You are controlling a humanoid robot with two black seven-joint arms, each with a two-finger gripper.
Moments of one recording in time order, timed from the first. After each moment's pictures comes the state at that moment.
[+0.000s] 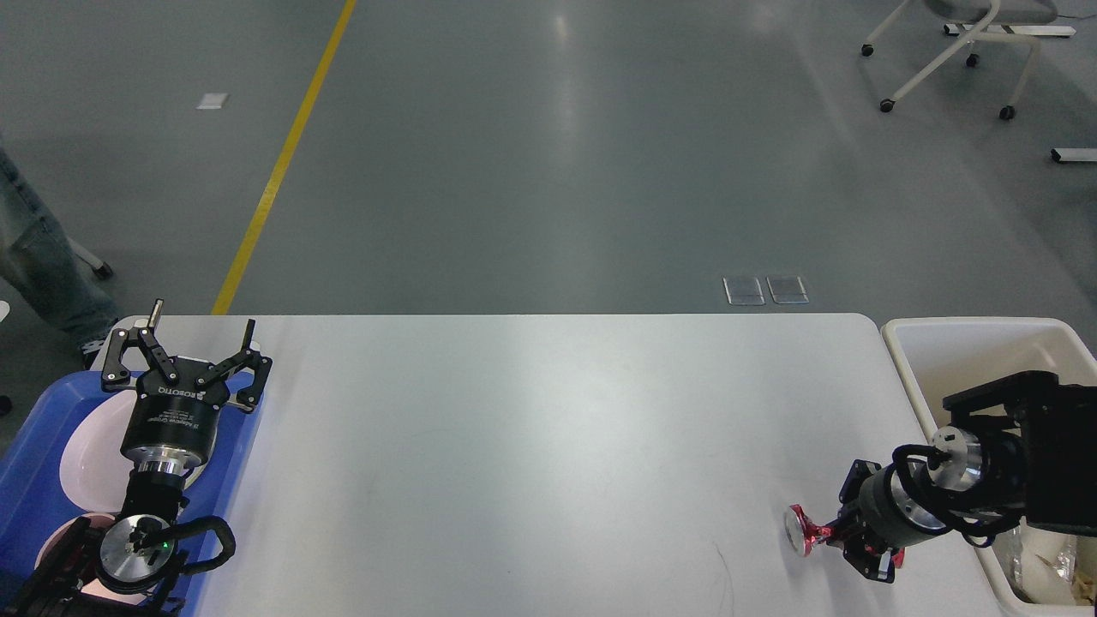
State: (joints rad) left arm -0.21 0.16 -1.48 -0.83 0.10 -0.60 -0.20; right arm 1.28 -0.45 -1.06 1.16 1.19 0.02 -0.26
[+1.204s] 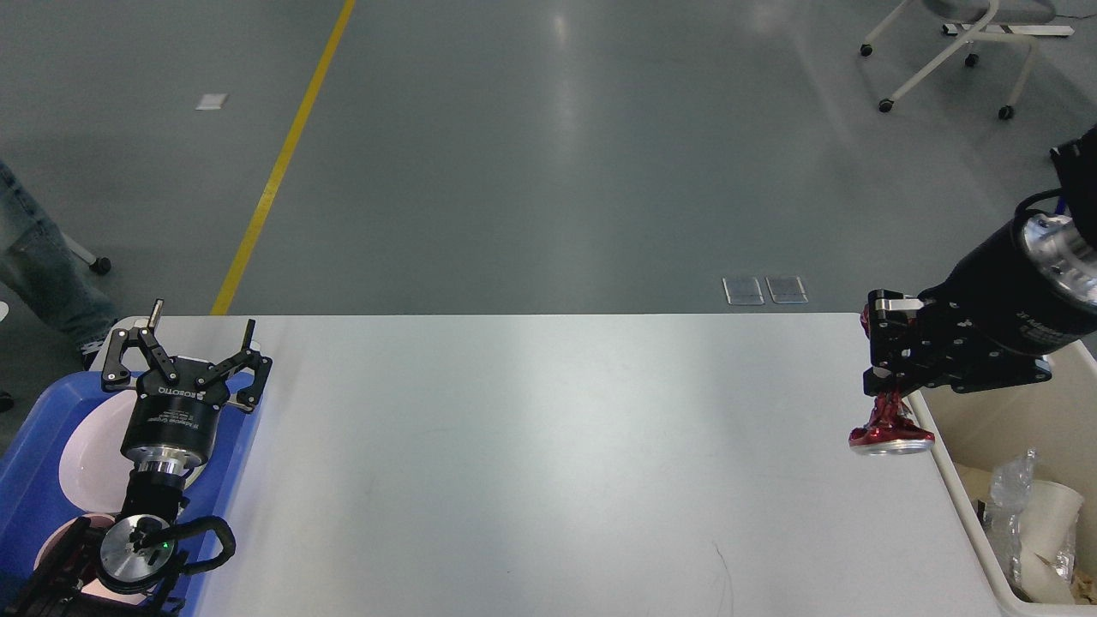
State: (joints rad) left arm -0.21 0.16 -1.48 -0.83 0.10 -0.60 -0.20; right arm 2.47 -0.60 -1.34 1.72 0.07 0.69 -0.27
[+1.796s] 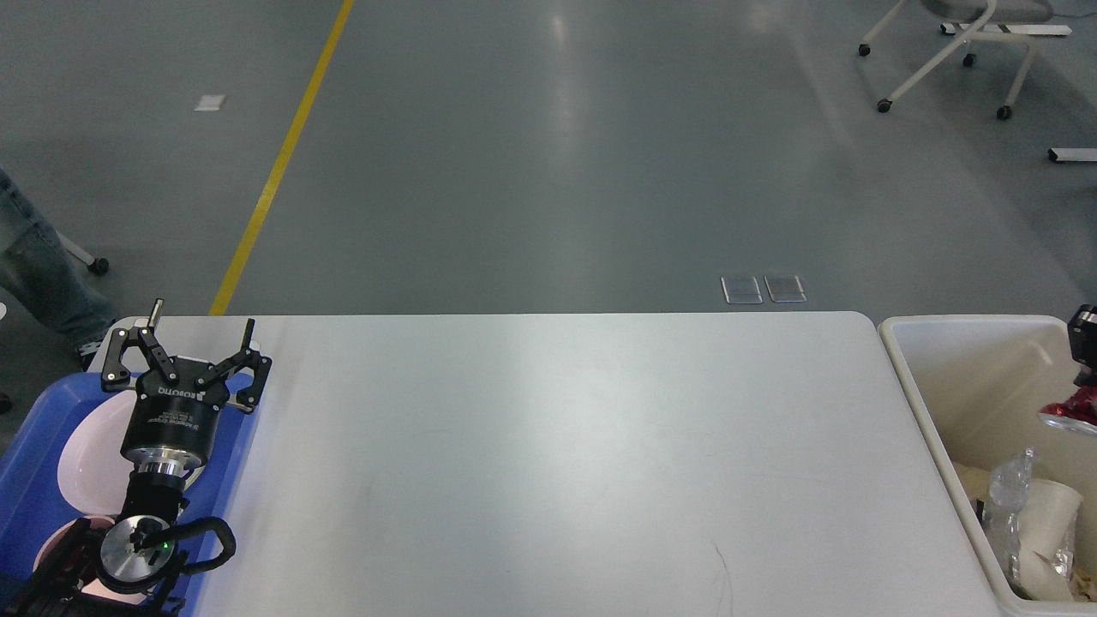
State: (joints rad) left arm -0.21 0.16 -1.48 -0.83 0.10 -0.60 -0.20; right arm 1.73 -0.85 -1.23 1.04 -0.04 0.43 -0.25
